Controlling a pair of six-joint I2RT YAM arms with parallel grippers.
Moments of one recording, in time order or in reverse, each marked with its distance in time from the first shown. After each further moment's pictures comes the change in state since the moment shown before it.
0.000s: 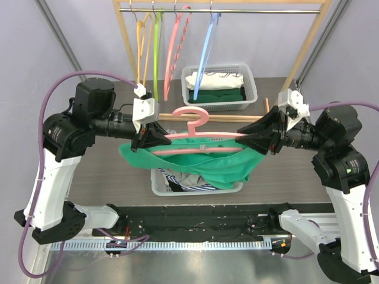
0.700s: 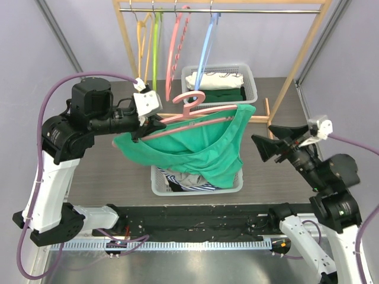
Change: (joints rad) left arm -0.014 -0.022 -0.019 0.096 -0.328 0.000; right arm -0.001 -0.423 -0.431 0.235 0.775 0.277
